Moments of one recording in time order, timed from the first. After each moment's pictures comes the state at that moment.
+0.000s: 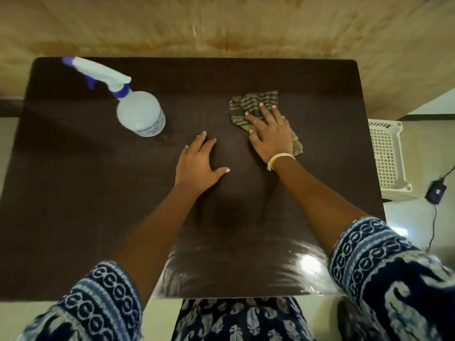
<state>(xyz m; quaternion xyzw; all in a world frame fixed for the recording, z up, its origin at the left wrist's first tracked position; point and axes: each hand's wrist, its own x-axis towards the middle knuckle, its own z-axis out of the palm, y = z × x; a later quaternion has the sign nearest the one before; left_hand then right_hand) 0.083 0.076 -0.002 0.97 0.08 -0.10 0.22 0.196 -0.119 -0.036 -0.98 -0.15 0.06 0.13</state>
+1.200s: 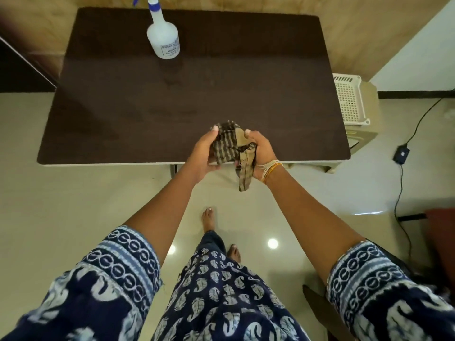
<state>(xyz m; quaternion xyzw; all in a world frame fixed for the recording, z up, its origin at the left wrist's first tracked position) -0.202 0.014 0.047 0.56 0.30 -0.20 0.75 -0.172 -0.133 0.040 -0.51 0.21 0.31 0.77</state>
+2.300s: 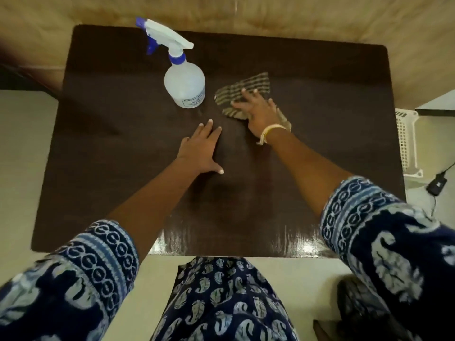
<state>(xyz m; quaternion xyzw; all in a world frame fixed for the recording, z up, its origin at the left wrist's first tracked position) 0.040 0.166 0.010 0.96 -0.01 -0.28 0.10 0.164 -0.006 -0.005 -0.94 -0.23 0.20 0.12</state>
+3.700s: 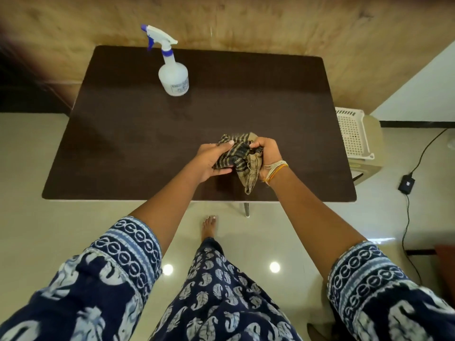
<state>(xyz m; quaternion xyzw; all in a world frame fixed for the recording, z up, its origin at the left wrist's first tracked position) -0.106 0.037 0.074 0.59 0.31 -0.21 0.72 -0.071 -0.117 0.068 -0.45 0.22 0.34 0.80</state>
